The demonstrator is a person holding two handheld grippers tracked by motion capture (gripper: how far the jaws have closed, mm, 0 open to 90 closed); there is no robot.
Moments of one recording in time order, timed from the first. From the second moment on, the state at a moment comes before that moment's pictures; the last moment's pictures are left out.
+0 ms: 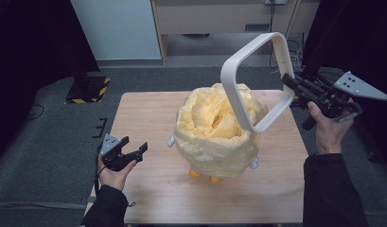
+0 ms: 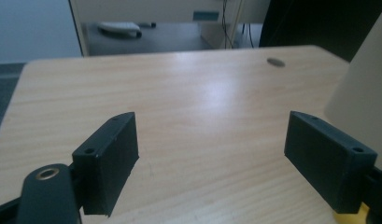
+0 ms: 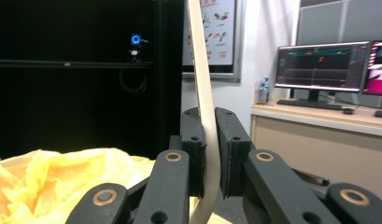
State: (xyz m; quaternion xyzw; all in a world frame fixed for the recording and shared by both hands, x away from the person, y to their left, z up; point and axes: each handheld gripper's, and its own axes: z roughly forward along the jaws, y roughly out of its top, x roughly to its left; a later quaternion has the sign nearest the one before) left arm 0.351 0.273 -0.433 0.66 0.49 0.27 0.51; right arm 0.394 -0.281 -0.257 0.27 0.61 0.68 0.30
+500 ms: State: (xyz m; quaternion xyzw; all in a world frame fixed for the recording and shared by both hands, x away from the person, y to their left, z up) left arm 0.347 0.271 -0.386 0.62 0.46 0.29 0.57; right arm 0.415 -0.251 -0.263 0.22 0.67 0.67 0.22
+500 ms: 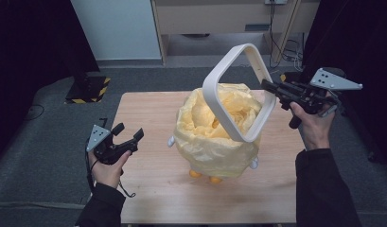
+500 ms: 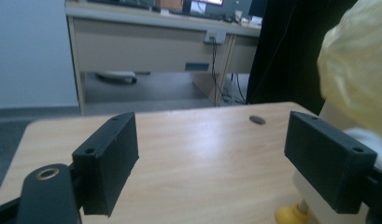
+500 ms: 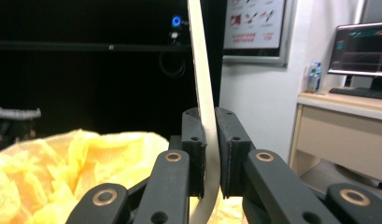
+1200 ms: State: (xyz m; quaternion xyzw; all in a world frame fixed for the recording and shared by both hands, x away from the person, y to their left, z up) left arm 0.341 0.248 -0.312 0.56 0.41 0.32 0.64; right arm 0.421 -0.227 -0.261 0.19 0.73 0.63 0.21
